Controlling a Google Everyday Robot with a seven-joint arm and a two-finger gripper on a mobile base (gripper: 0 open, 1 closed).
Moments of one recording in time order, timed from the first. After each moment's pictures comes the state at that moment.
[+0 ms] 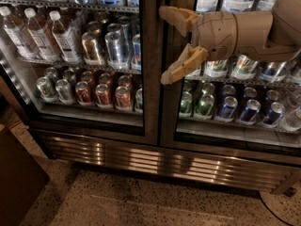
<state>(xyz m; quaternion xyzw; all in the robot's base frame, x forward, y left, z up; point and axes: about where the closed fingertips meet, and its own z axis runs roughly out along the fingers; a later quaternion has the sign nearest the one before) 0.531 -0.027 1.006 -0.59 0.46 0.38 0.55</state>
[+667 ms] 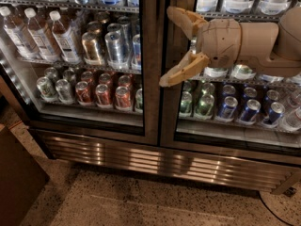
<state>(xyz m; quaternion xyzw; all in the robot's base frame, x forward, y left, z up) 0.532 -0.035 1.004 -0.56 0.47 0.35 0.59</state>
